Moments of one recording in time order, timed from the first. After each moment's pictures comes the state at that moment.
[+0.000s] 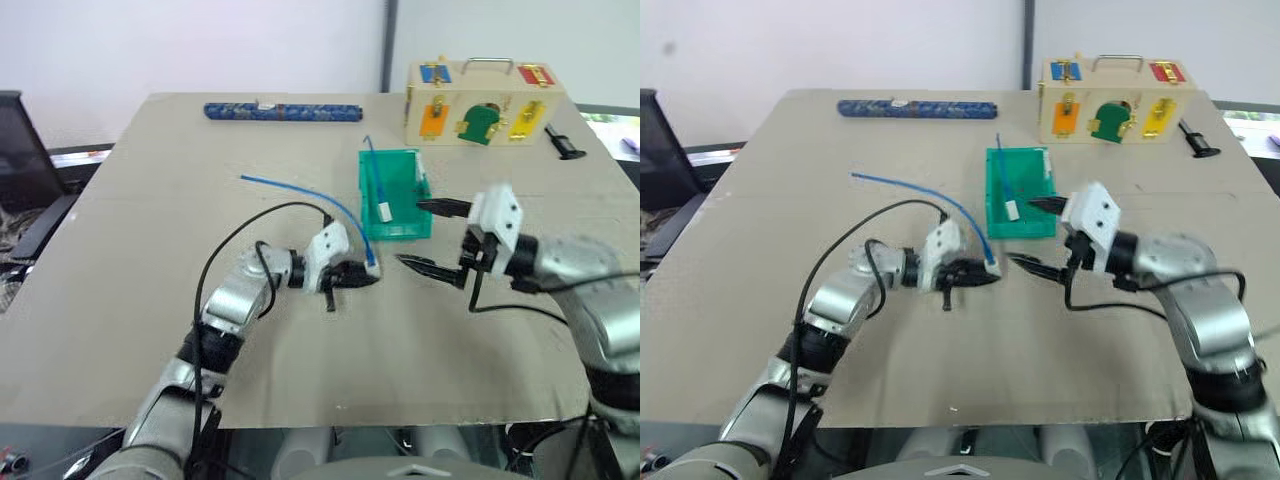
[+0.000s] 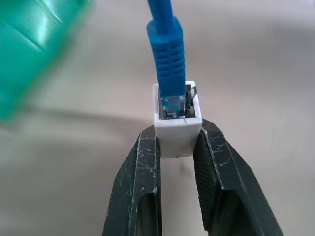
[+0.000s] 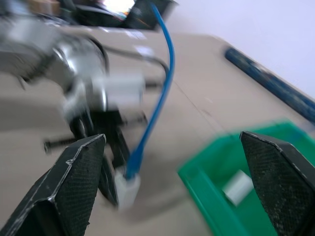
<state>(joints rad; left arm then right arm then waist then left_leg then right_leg) -0.57 0.41 -0.23 0.05 -0.27 0.54 -1.06 -0.25 -0.56 -0.05 -0.58 0.31 0.54 0.79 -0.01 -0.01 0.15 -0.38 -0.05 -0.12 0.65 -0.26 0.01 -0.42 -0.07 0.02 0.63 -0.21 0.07</state>
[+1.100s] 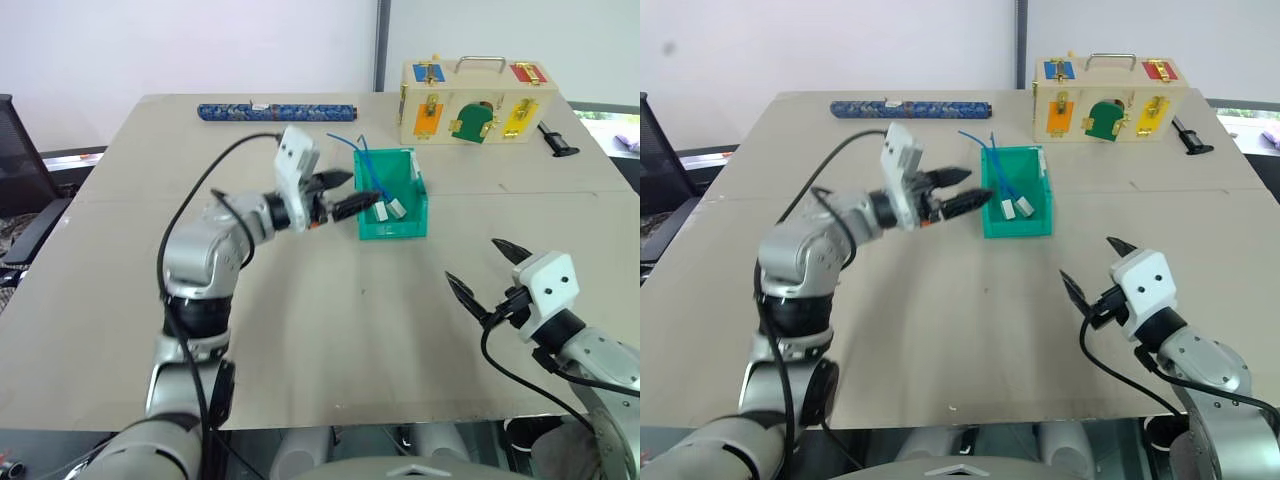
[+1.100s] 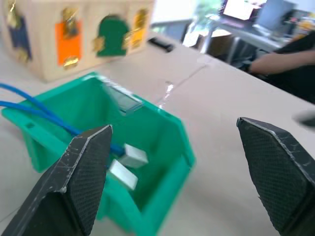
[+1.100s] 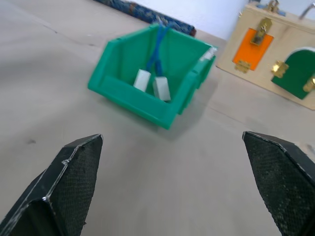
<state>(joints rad) -0.53 0.42 0.07 -0.22 -0.48 0.79 -0.83 0.21 -0.47 -0.17 -0.79 0.25 0.50 0.50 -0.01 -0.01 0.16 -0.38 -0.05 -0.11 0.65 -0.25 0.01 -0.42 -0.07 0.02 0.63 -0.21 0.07</state>
